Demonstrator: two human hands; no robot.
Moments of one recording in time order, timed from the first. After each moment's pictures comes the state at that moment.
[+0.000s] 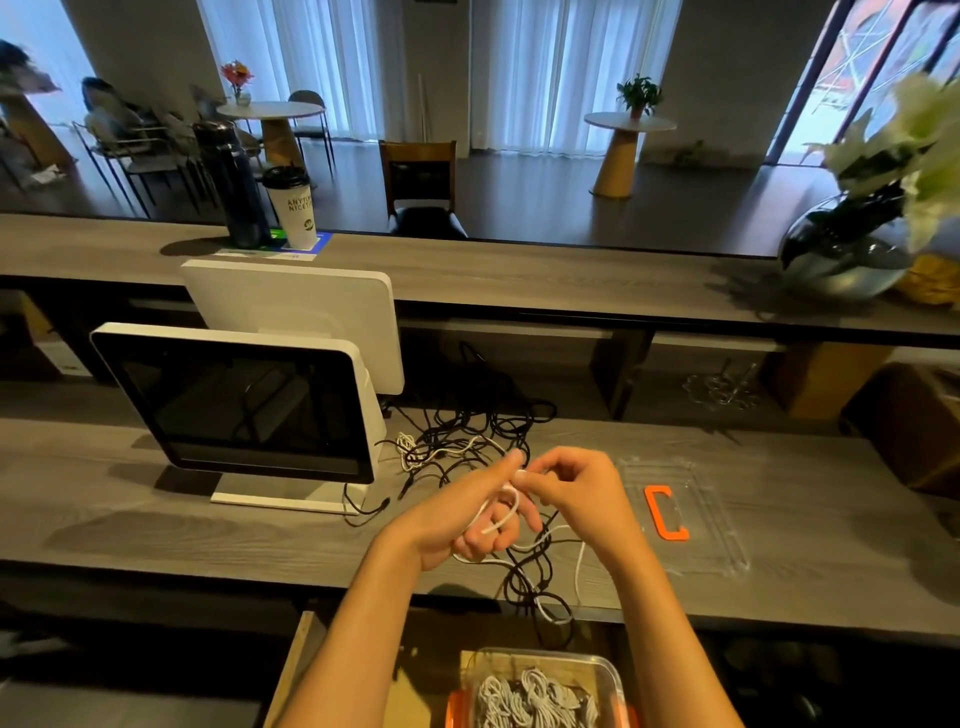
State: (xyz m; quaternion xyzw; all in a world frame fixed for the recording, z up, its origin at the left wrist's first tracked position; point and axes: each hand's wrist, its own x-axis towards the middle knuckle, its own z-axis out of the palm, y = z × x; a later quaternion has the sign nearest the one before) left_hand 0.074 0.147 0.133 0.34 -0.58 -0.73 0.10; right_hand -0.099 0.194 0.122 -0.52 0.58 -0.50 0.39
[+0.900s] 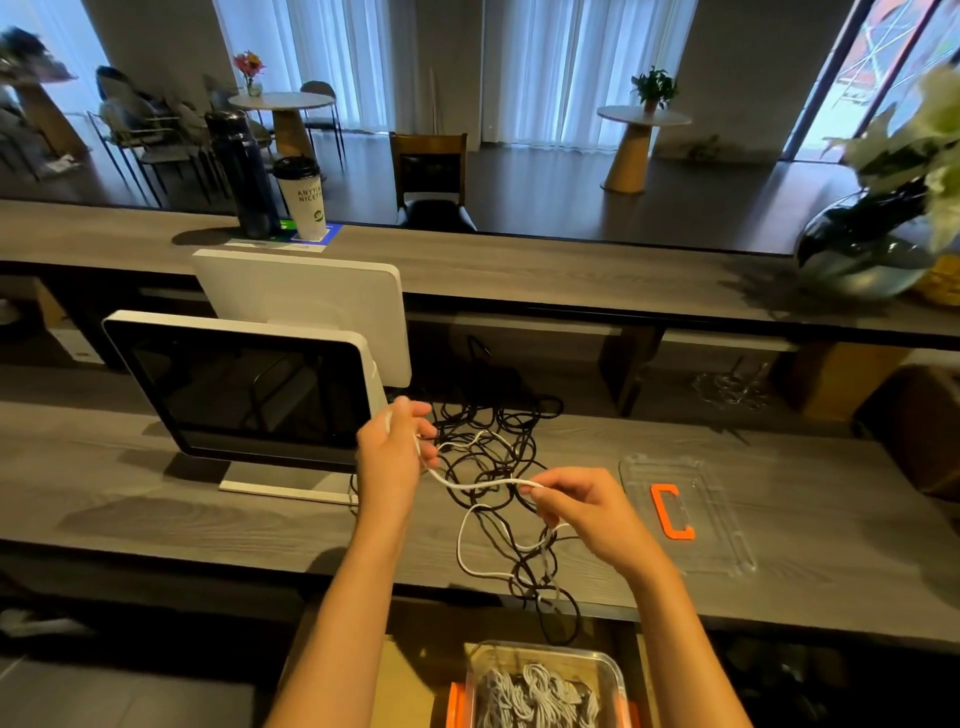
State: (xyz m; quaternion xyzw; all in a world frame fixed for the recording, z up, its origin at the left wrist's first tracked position) left_hand 0.095 0.123 0.130 0.54 -0.44 -0.48 0.54; right_hand -0.109 0.204 0.111 -0.57 0.54 -0.42 0.45
